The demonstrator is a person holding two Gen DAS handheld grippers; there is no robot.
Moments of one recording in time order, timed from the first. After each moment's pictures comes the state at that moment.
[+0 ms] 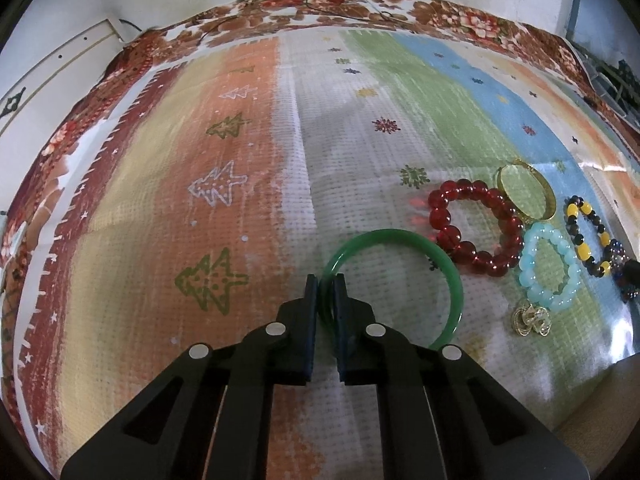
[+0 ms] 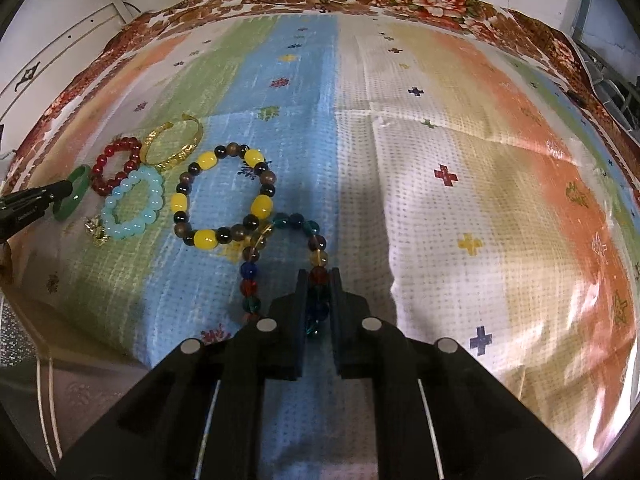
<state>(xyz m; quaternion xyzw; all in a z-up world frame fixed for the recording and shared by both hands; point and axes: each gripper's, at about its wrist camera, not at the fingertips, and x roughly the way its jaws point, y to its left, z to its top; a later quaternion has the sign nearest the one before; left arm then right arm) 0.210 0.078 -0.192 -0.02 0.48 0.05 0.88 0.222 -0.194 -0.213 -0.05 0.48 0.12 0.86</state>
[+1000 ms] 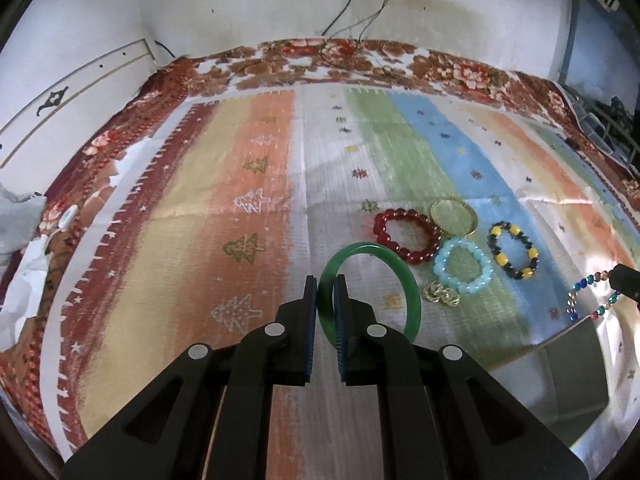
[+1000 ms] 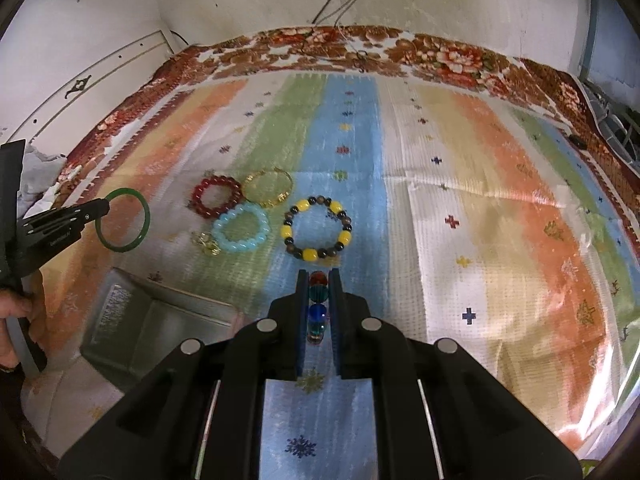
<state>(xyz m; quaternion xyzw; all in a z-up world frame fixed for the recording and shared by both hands) 0.129 0.054 -0.116 -0.04 0.41 0.08 0.91 0.147 -0.173 -0.122 -0.05 0.42 0.17 0.89</state>
